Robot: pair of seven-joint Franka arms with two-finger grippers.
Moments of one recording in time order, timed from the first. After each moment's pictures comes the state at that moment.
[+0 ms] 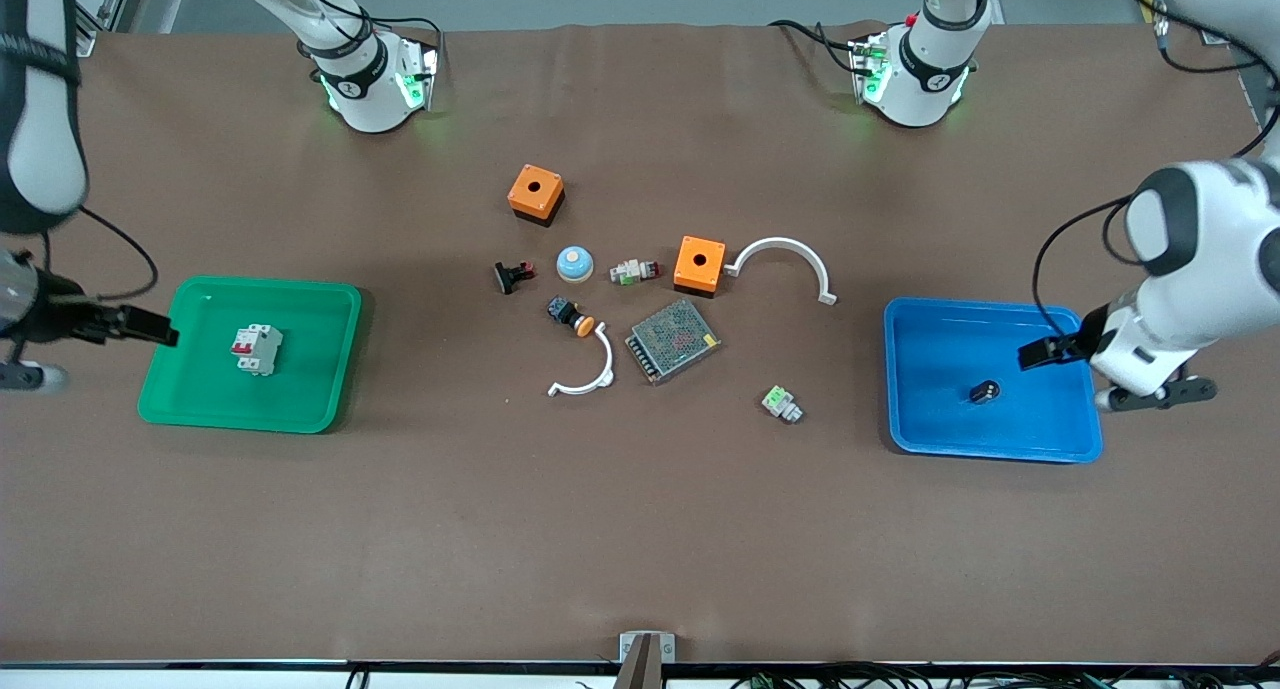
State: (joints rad) left arm 0.16 0.33 -0.10 -1.90 0.03 2.18 -0.08; right arm -0.09 0.27 -0.09 -1.69 0.03 1.88 -0.12
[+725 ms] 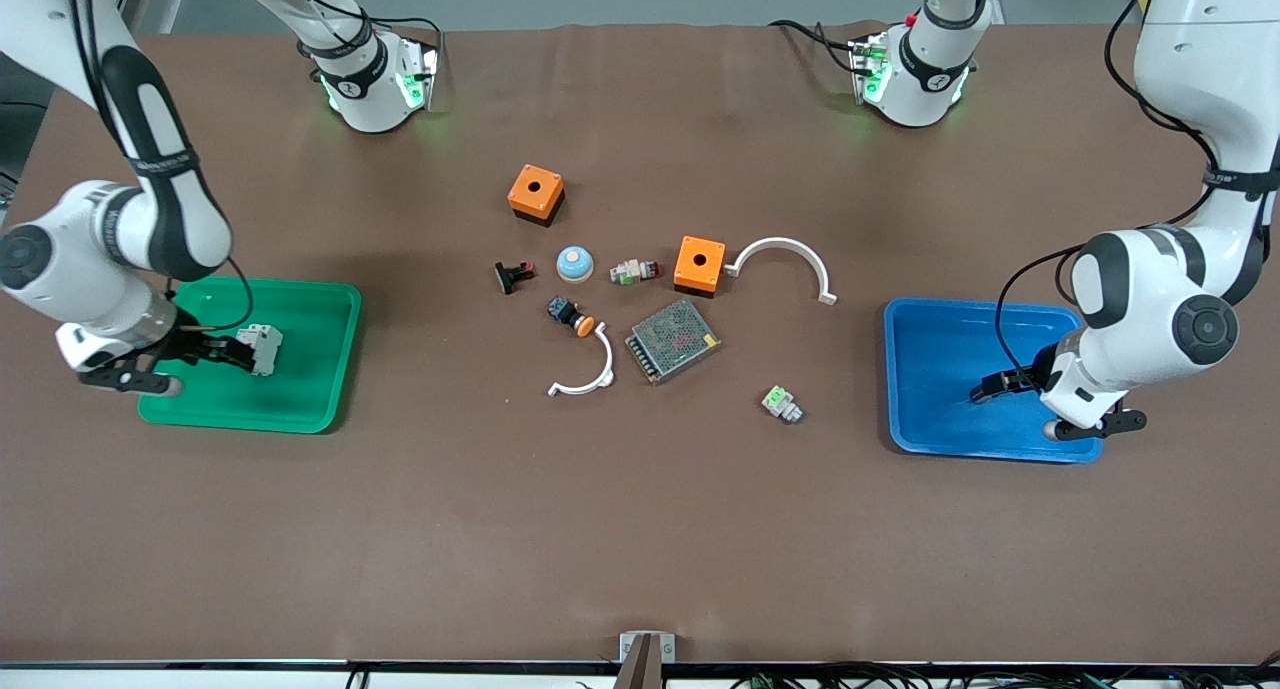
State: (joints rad) left arm 0.16 0.50 -0.10 -1.89 0.03 2.31 -0.10; right arm -0.15 0.35 -0.08 -2.19 0.03 2.59 -0.12
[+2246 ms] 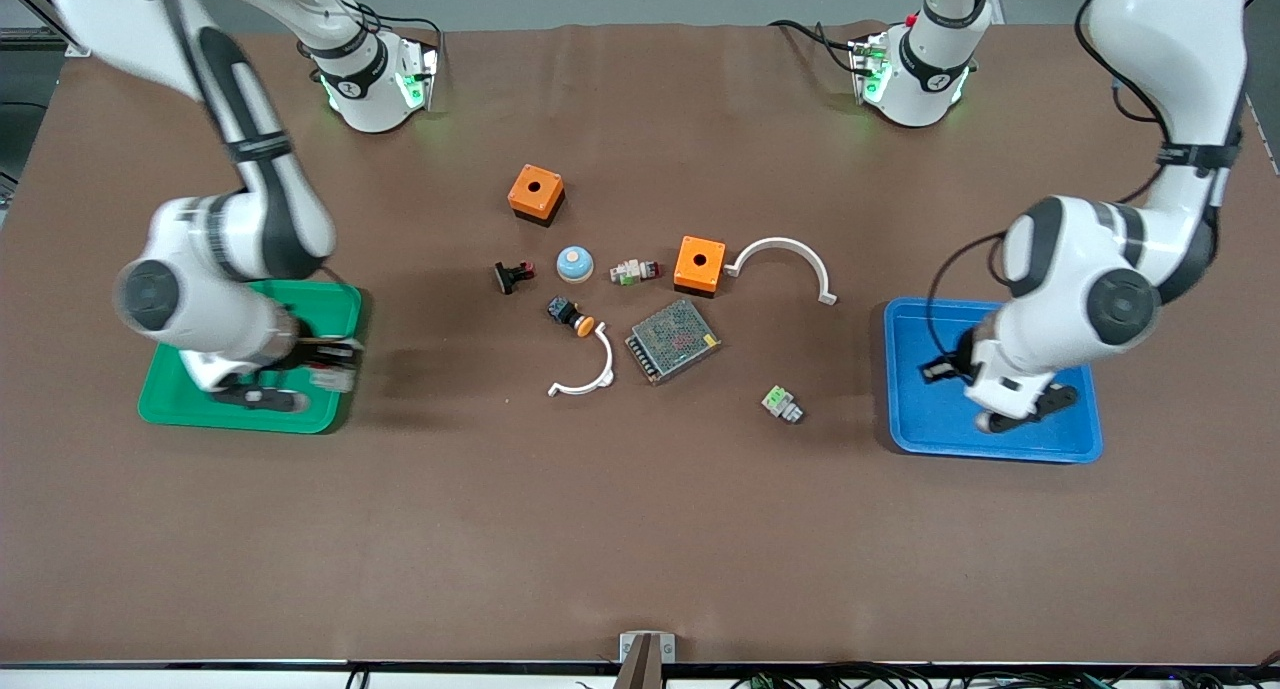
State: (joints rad) left arm 0.04 0.37 -0.27 -1.85 0.03 2.12 -0.61; right arm 0.22 0.34 -0.05 -2.00 0.16 2.28 0.22
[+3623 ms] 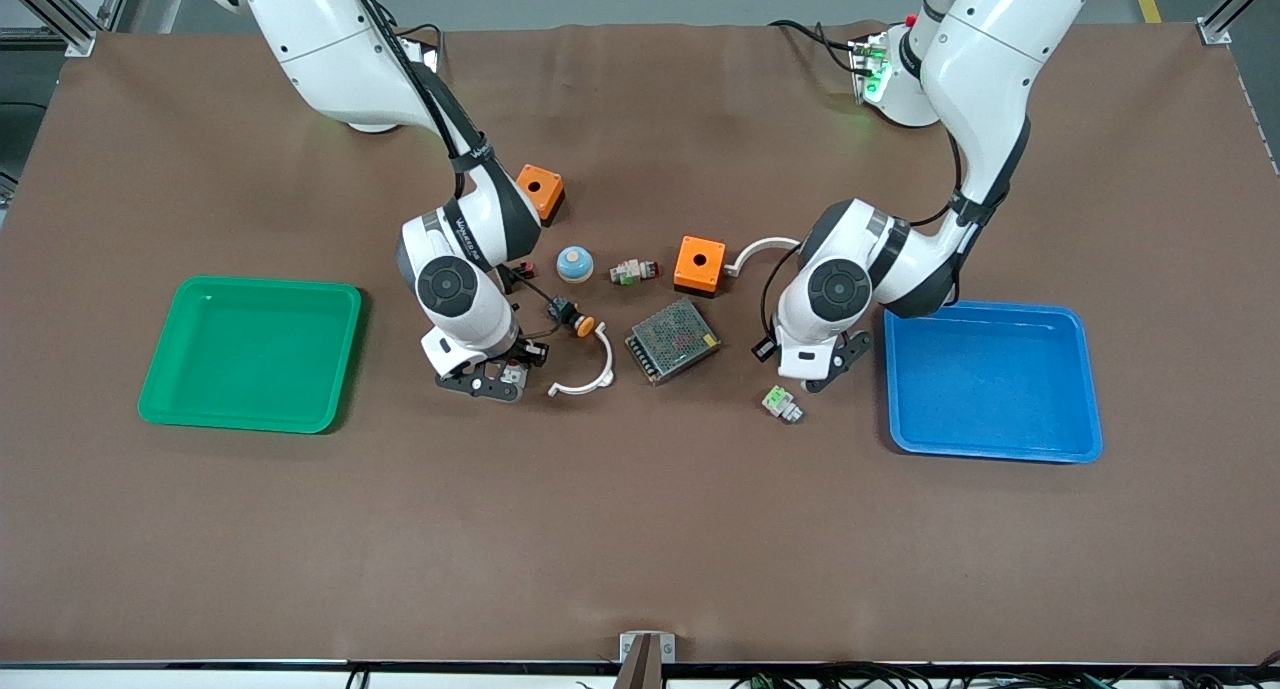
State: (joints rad) left arm -0.26 0.57 -0.27 -1.88 0.07 2.29 -1.25; right arm 0.57 0.60 -0.07 -1.85 0.12 2.42 0.63
